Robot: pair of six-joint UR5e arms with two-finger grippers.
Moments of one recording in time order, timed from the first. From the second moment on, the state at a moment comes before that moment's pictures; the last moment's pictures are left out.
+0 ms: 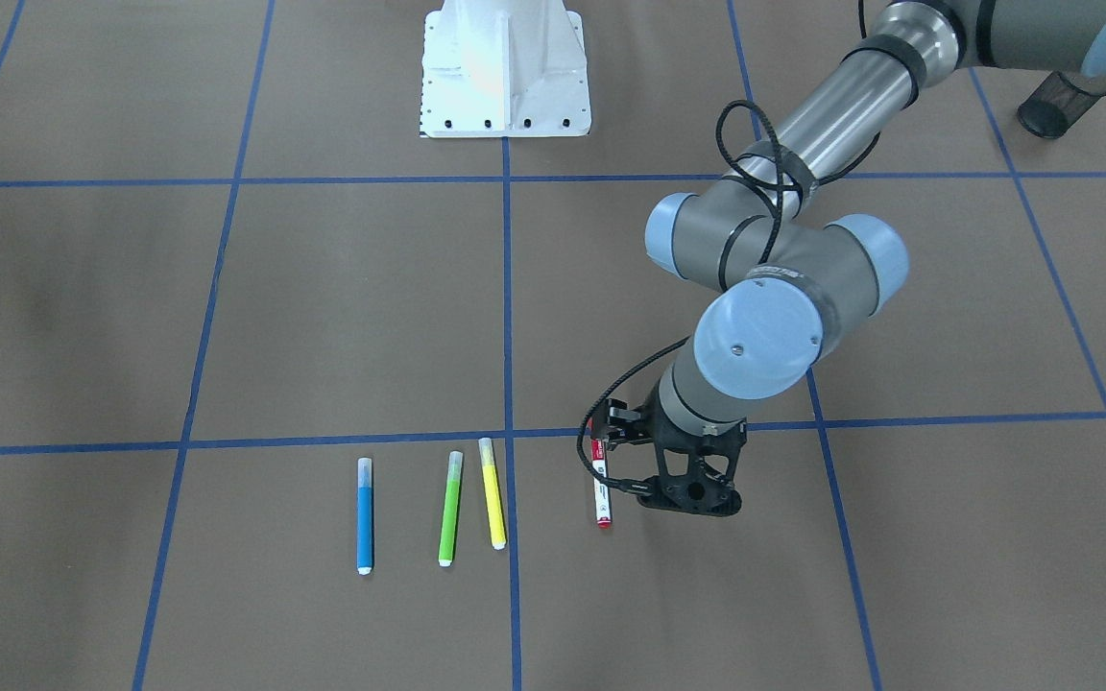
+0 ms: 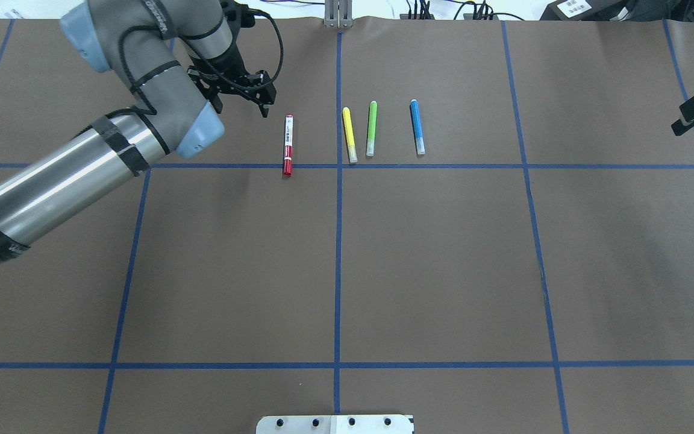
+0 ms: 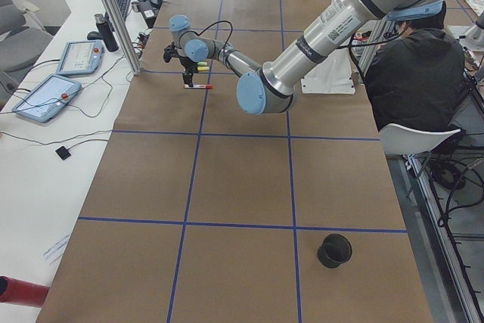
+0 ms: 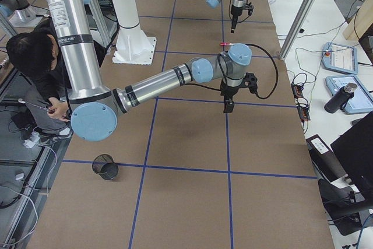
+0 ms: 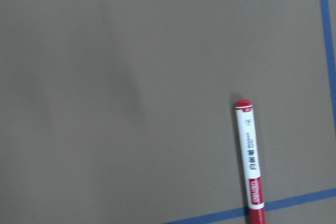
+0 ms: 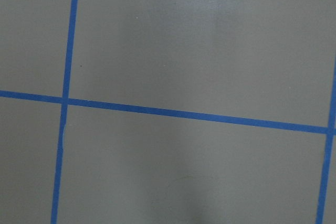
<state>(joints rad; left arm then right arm) -0.83 -2.52 -1.08 -1.80 -2.17 -0.82 1.26 -1.35 1.78 -1.72 2.35 0.31</state>
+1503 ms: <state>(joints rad) -0.74 -2.53 -0.99 -1.92 -2.09 -0.88 1.22 -1.29 1.77 -1.71 2.33 0.38</state>
